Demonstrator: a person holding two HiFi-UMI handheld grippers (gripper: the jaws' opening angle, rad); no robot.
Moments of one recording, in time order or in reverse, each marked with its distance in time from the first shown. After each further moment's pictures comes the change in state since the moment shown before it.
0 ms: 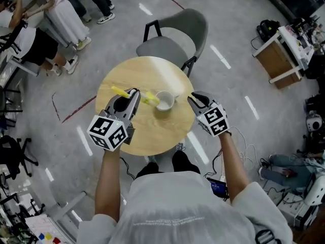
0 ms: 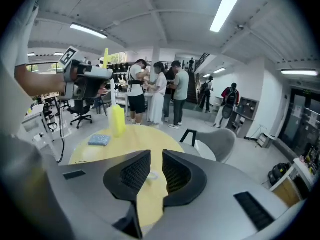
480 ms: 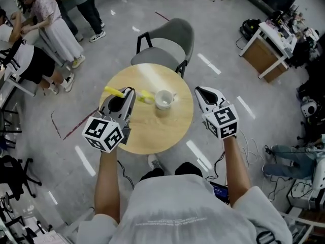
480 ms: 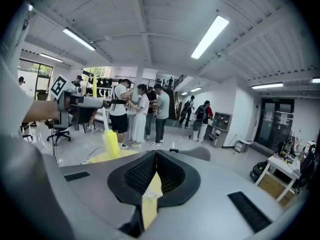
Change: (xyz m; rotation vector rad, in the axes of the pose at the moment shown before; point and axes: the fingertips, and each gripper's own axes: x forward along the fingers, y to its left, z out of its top) left arm -0.073 -0.021 0.055 0.112 -0.103 -0.103; right arm -0.110 0.037 0.095 0.080 -0.192 -0.260
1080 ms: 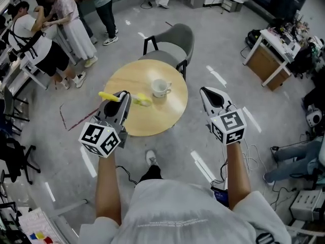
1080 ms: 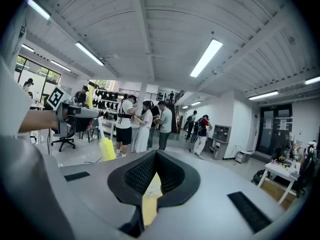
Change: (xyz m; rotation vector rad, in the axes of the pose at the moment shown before) left arm -0.117 -0.138 0.015 0.090 -0.078 0.112; right arm -0.169 0.039 0.008 -0.018 -0.161 0.009
